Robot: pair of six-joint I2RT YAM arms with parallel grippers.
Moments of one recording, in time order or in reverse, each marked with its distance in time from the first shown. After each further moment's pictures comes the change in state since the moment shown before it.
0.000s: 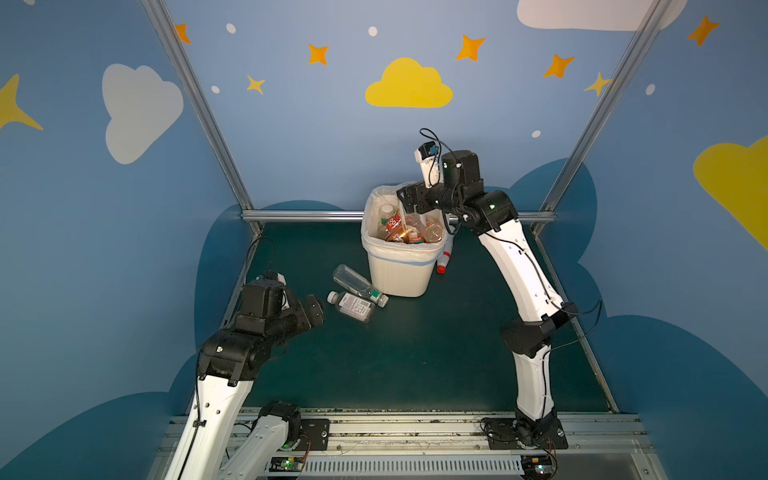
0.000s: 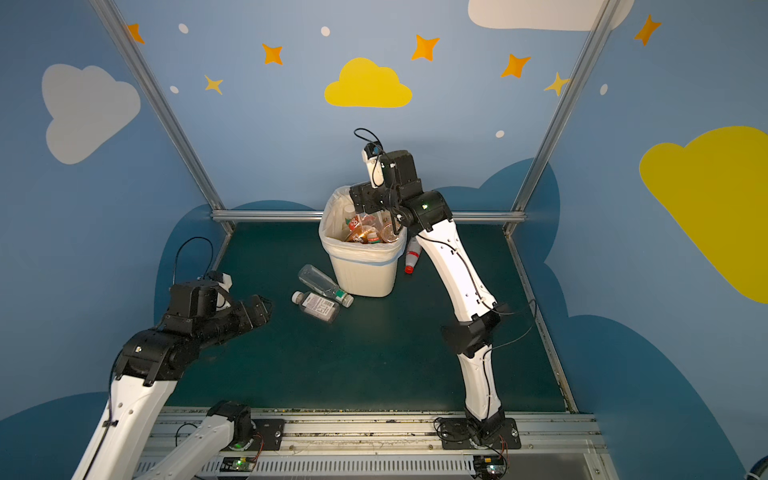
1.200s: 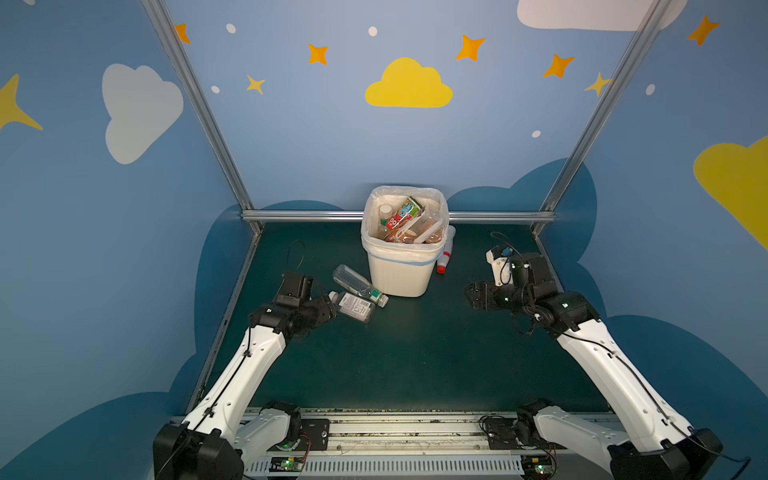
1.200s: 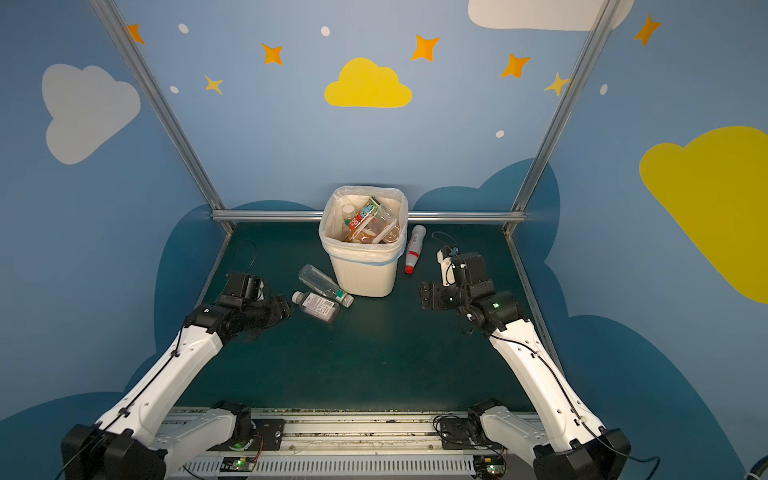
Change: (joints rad) left arm -0.034 0.298 -0.241 0.331 0.013 -0.081; right arm -0.167 -0.995 -1.442 0.110 -0.049 0.158
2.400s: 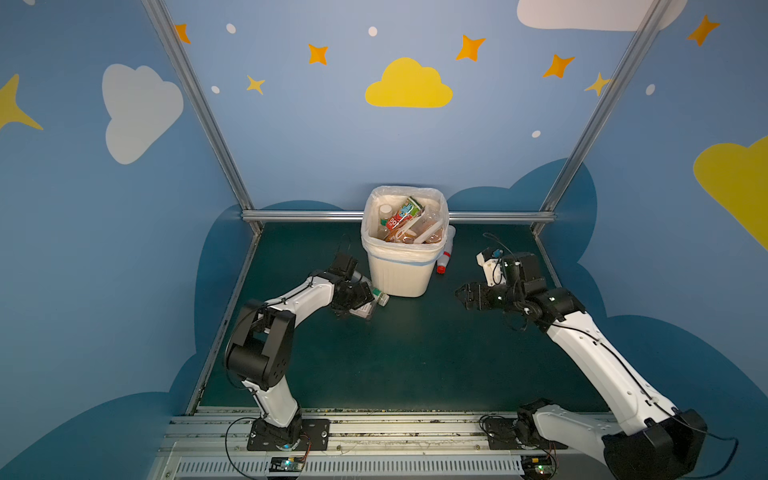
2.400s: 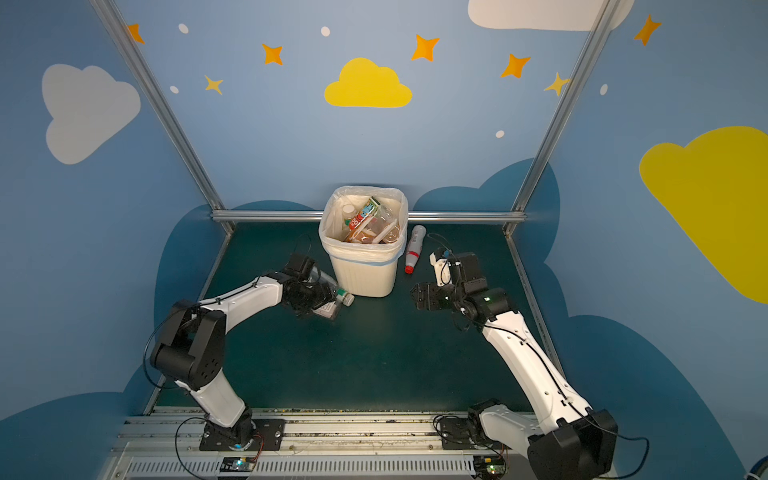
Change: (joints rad) left arm -0.125 0.653 0.272 0.194 0.124 -0.132; right arm -0.044 0.064 -0.038 0.075 -0.116 -0.016
